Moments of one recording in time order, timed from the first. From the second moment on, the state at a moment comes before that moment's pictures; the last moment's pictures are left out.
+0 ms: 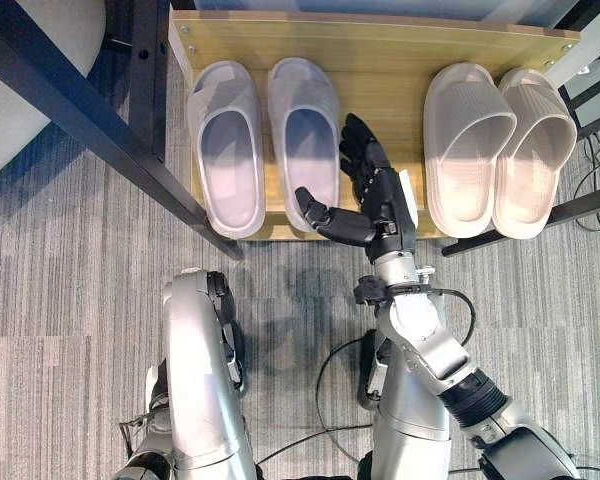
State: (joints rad) left arm -0.22 0.34 -0.23 1.14 -0.34 -0.21 0.35; right arm -0.51 -0.35 0.52 0.04 0.36 -0.27 -0.43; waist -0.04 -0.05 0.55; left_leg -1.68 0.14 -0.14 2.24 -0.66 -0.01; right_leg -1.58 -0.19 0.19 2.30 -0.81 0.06
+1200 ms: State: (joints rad) left arm -0.24 0.31 -0.23 1.17 -0.31 -0.21 0.36; right arm -0.43 -0.42 0.42 -0.02 -0.05 -0.22 -0.50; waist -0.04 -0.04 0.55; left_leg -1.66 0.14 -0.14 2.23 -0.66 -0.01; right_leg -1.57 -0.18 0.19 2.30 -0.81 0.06
